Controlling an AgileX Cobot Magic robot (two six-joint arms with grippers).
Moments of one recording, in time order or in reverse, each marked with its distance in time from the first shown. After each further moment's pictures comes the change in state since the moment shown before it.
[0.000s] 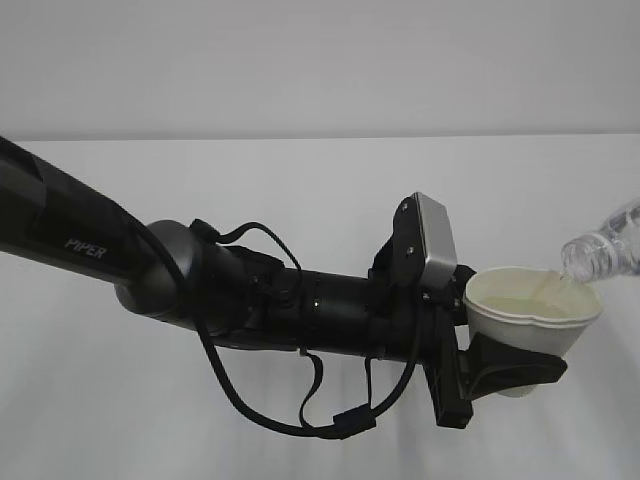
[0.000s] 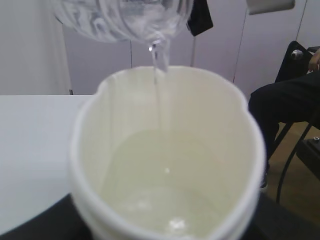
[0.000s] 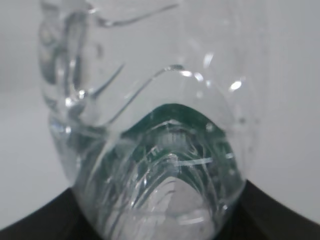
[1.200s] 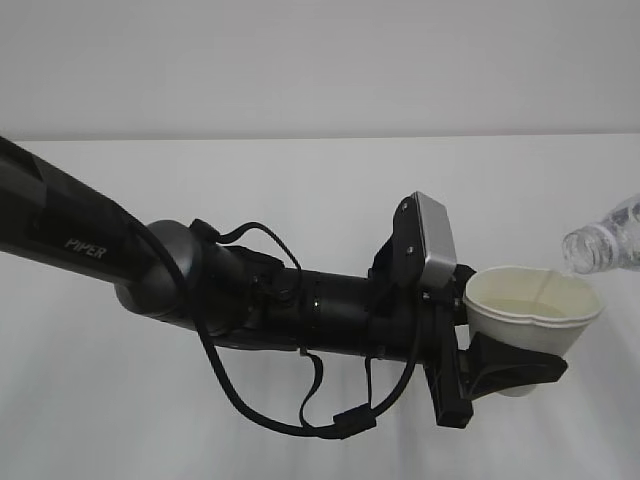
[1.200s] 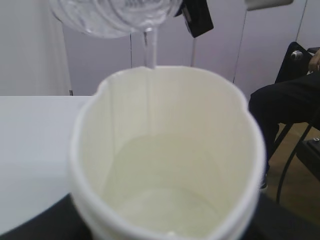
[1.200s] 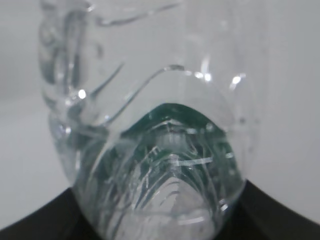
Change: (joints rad) left arm 0.000 0.000 0.000 -0.002 -0.002 0.000; right arm 0.000 0.000 0.000 0.000 0.007 0.046
